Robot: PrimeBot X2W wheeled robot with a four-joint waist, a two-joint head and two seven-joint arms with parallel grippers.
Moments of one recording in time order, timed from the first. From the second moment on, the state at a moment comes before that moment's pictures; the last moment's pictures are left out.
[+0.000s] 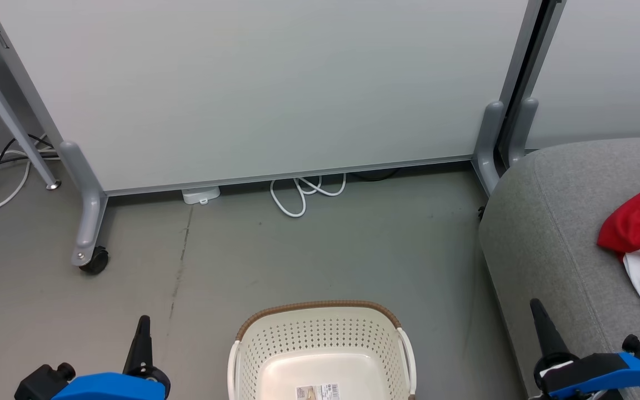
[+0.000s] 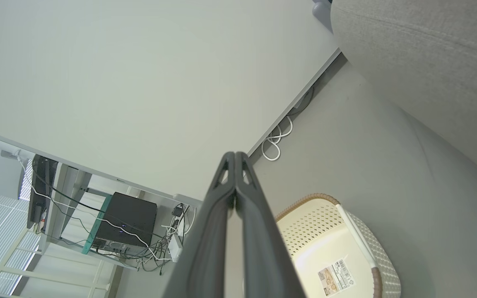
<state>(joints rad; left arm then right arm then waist) -0.01 0.09 -0.02 0.37 -1.08 -0.13 -0.05 -0.03 -0.04 -0.08 0.31 0.97 0.13 0.03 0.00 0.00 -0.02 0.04</state>
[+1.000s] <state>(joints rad) -0.05 0.07 0.05 0.31 -1.33 -0.13 0.03 -0.07 -0.04 -0.10 0.28 1.28 0.13 0.07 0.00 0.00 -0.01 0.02</state>
